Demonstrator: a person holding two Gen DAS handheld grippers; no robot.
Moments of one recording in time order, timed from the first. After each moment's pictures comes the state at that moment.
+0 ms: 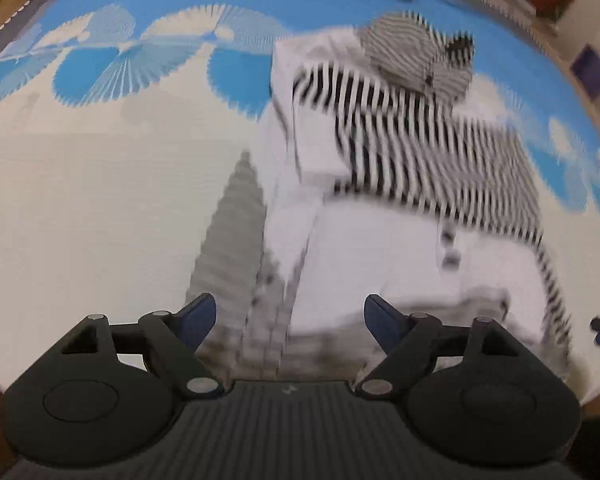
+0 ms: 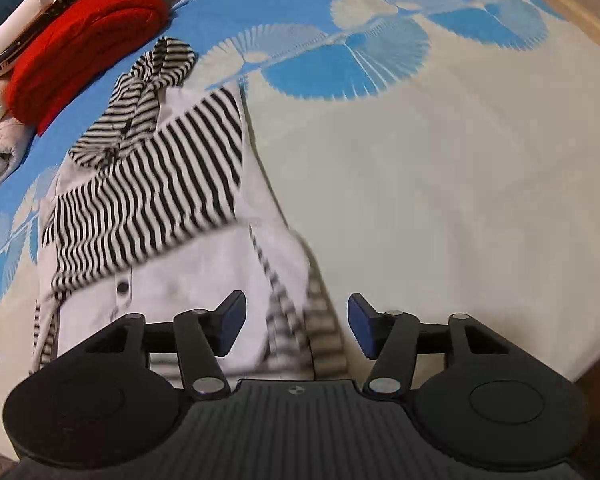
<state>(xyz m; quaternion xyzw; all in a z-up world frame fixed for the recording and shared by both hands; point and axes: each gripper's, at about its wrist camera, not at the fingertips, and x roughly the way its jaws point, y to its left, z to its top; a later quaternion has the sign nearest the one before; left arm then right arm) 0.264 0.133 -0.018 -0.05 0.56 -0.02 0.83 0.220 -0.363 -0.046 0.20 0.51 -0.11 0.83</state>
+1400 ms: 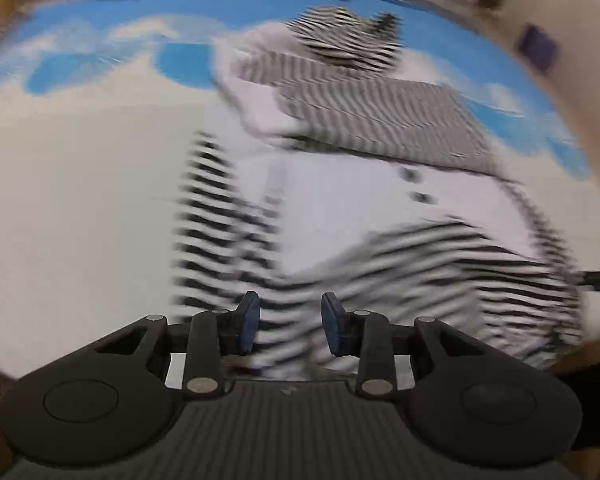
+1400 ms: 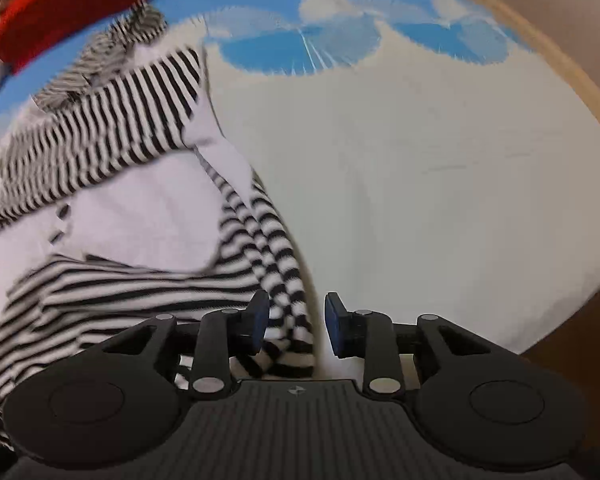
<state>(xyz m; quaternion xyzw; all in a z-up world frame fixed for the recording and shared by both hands) 0.170 0.087 -0.038 -0.06 0.51 -0.10 0.85 0.176 -0.387 -0.051 0.09 0.52 -0.12 0.84</state>
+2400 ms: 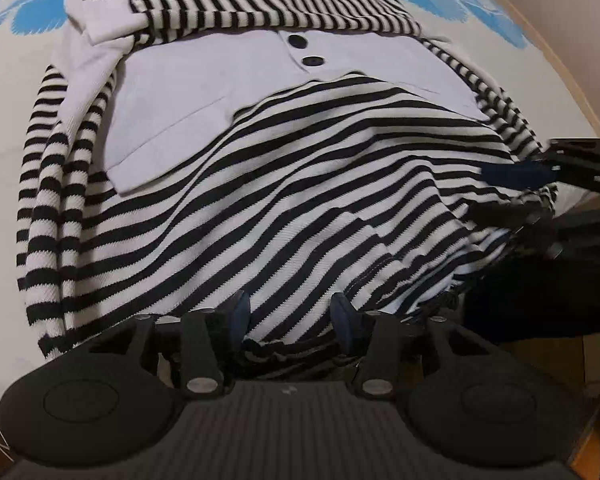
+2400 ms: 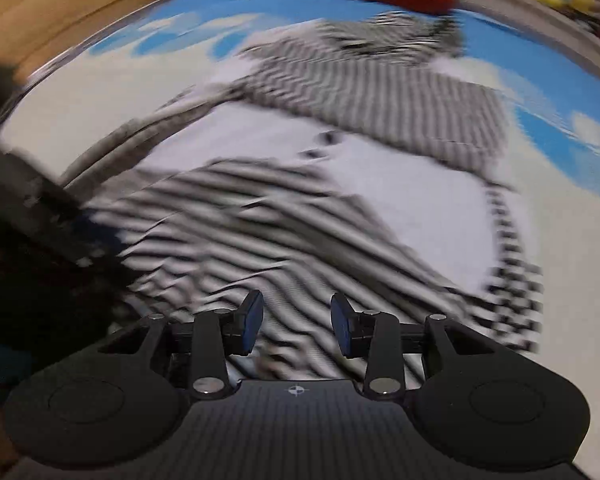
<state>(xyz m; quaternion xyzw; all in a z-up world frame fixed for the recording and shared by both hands) 0.165 0.010 -0.092 0.03 0.58 -0.23 0.78 0.150 -0.225 -0.074 -0.12 0.48 0.22 0.84</state>
